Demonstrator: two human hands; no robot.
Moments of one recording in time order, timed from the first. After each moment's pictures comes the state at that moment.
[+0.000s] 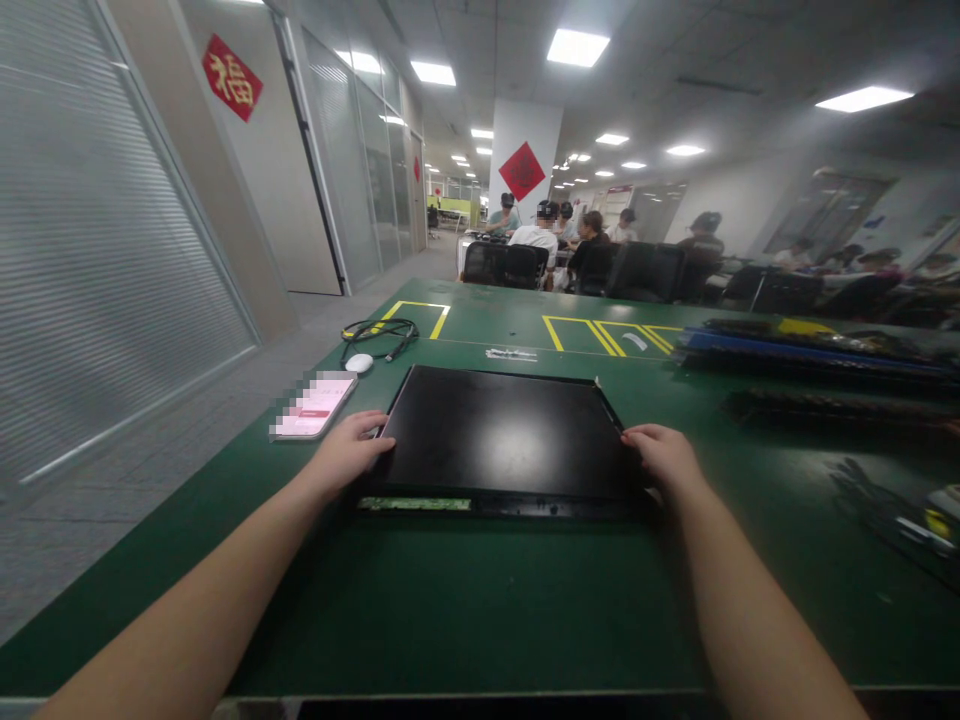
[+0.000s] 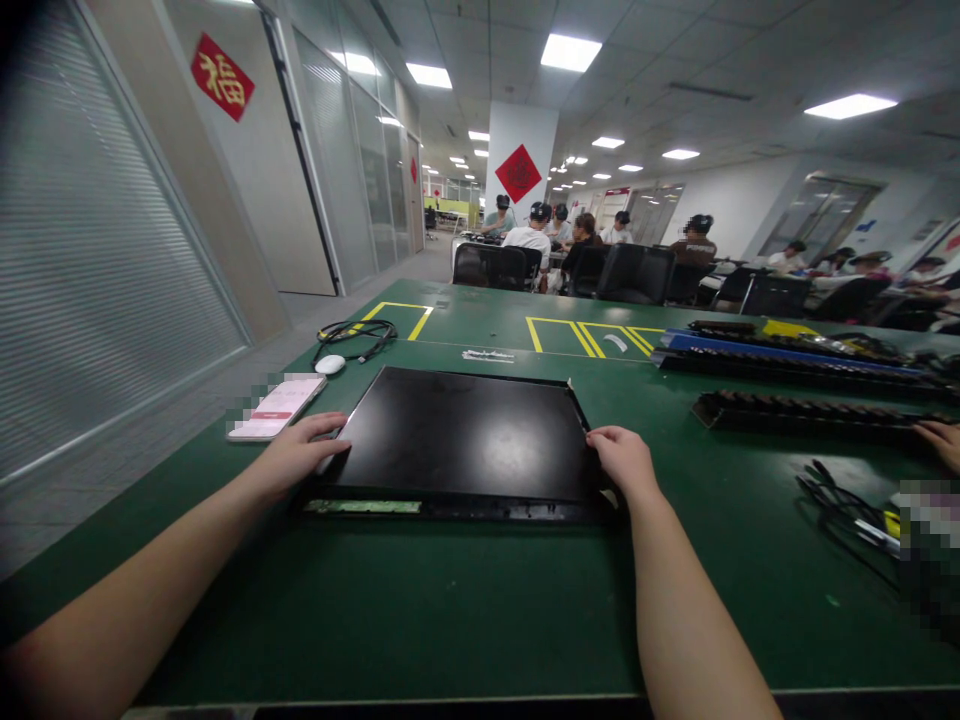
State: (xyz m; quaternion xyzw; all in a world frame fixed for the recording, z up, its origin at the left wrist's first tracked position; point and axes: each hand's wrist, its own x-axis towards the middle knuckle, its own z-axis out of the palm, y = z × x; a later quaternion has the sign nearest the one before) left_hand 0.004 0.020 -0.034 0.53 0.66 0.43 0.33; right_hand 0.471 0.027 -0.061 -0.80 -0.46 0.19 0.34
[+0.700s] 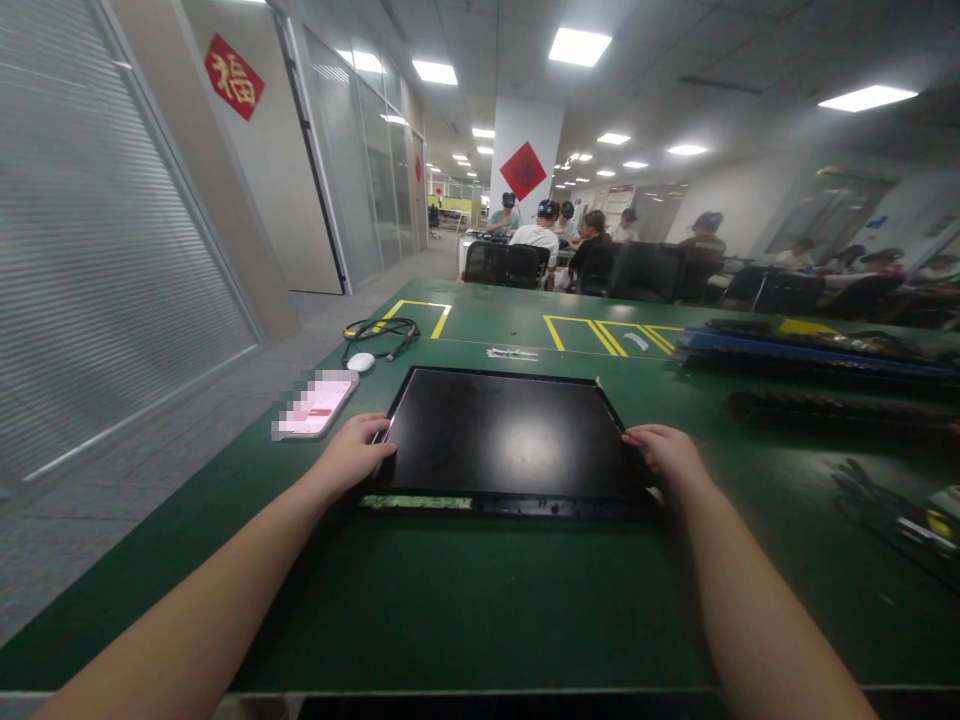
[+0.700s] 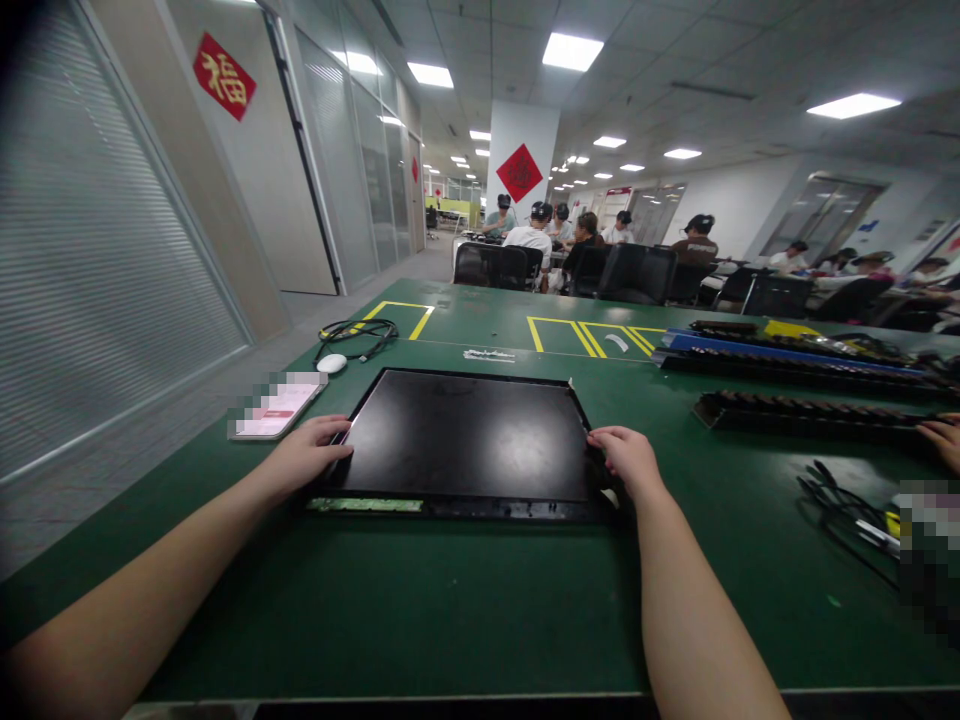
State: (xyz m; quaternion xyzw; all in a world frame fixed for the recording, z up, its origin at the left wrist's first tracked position) left_hand -0.005 0.030 -0.052 0.59 0.67 0.36 0.28; right_hand 0.471 0.025 -0.058 -0.74 -0.42 0.30 0.43
